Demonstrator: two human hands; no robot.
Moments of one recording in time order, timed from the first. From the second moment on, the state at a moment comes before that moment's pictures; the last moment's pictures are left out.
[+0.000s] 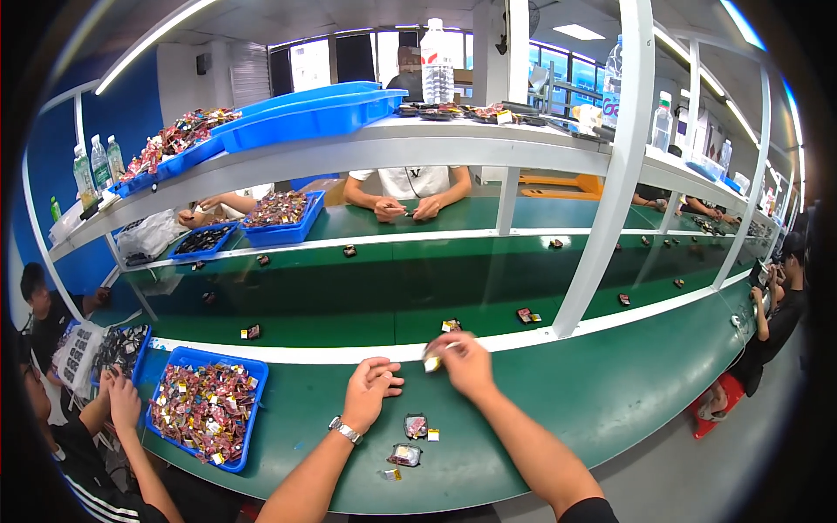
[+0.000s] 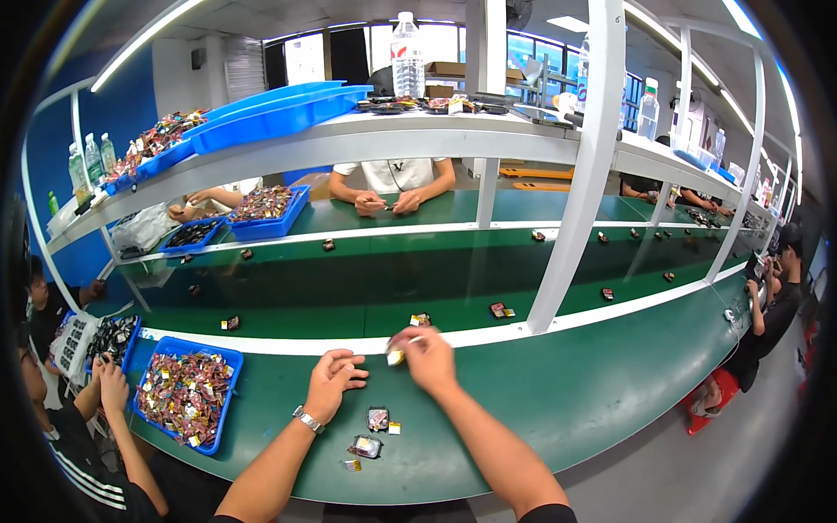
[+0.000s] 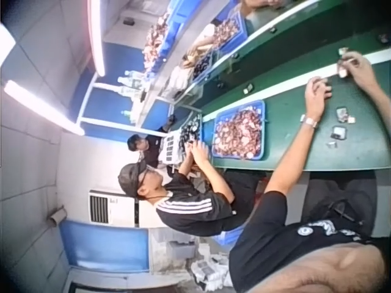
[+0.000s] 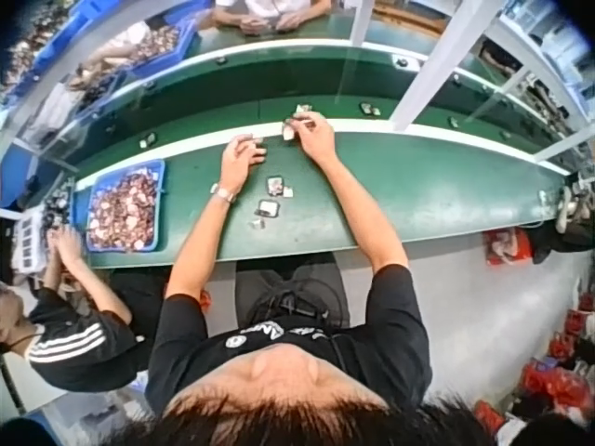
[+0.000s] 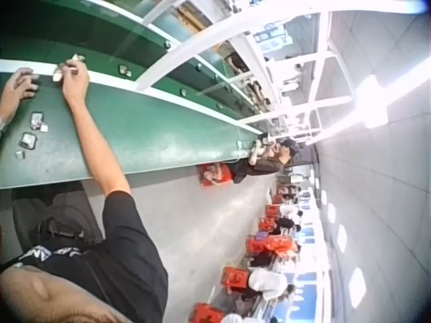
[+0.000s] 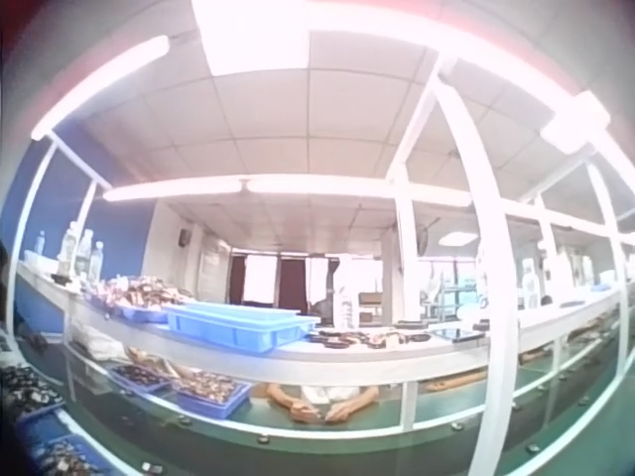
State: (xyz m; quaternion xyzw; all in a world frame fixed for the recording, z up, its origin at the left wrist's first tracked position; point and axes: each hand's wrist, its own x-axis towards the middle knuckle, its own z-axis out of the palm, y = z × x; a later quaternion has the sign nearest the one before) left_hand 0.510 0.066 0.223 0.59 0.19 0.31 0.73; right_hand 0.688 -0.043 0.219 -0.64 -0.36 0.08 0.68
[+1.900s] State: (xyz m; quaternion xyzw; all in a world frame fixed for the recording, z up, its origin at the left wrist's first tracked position) left_hand 0.500 0.072 0.237 0.54 0.12 0.16 0.82; right_hand 0.620 -0.062 0.246 -0.71 -0.54 -0.09 0.45
